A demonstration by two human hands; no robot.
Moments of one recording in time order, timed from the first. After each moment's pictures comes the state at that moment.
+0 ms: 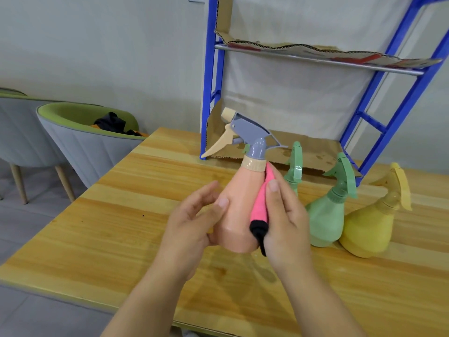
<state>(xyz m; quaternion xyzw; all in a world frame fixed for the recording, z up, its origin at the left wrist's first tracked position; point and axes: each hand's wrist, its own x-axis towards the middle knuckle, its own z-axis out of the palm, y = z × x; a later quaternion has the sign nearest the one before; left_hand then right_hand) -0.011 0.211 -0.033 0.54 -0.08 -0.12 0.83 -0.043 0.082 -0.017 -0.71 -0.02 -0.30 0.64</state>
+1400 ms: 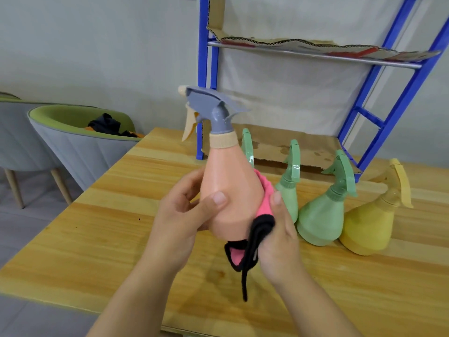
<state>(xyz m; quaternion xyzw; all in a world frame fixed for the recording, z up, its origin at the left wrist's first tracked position) -0.001 0.218 -0.015 0.56 -0.19 -0.06 0.80 -0.042 0.085 -0.029 -0.67 -0.08 -0.21 0.71</state>
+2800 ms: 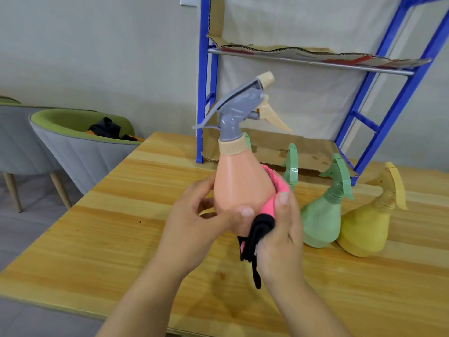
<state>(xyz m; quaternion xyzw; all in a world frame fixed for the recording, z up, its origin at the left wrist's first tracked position) -0.006 0.210 -0.012 0.68 -0.22 -0.01 0.70 -0.043 0.092 -0.022 -0.69 -0.01 -0.34 0.64</state>
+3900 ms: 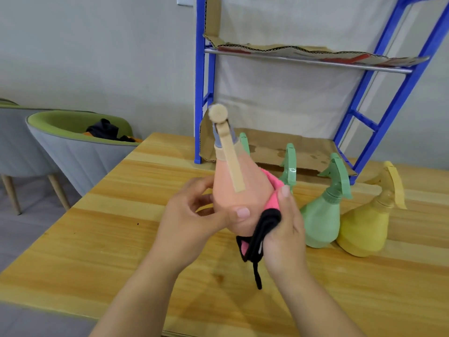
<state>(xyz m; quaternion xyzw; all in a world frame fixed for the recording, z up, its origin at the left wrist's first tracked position) 0.002 0.209 -0.010 0.66 -0.21 -0.03 0.72 -0.040 0.079 -0.019 -0.66 0.03 -0.27 0.70</state>
